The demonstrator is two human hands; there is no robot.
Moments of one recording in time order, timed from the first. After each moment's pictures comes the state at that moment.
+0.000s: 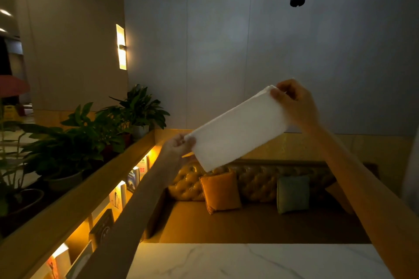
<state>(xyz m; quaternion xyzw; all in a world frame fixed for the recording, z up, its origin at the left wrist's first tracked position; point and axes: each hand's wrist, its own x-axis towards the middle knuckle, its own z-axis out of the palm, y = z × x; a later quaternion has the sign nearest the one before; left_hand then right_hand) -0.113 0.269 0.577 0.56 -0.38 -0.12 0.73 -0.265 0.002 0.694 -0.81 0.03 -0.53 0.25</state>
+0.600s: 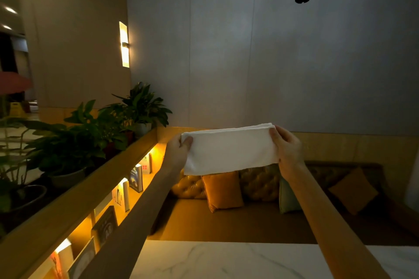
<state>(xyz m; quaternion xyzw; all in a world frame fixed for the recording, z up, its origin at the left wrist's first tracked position) -0.107 0.246 0.570 0.67 -0.27 0.04 0.69 -0.243 0.015 0.579 -0.64 0.12 -0.46 0.60</state>
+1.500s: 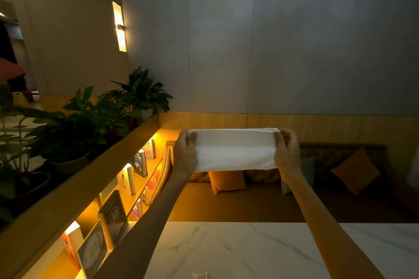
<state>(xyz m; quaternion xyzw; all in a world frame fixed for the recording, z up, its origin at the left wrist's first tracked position) -0.099 0.214 0.517 0.70 -0.28 0.17 0.63 -0.230 -0.004 0.512 -0.68 0.17 -0.51 0.50</state>
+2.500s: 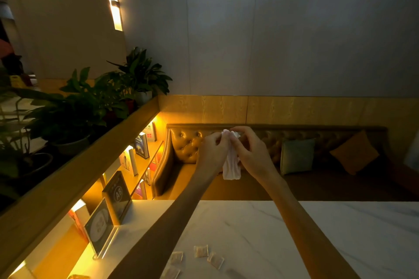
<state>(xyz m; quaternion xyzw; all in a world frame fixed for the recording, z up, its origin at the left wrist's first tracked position) -0.176 0.196 0.501 0.72 -0.33 0.03 0.61 -0.228 0.078 0.483 -0.82 0.00 -0.40 0.42</state>
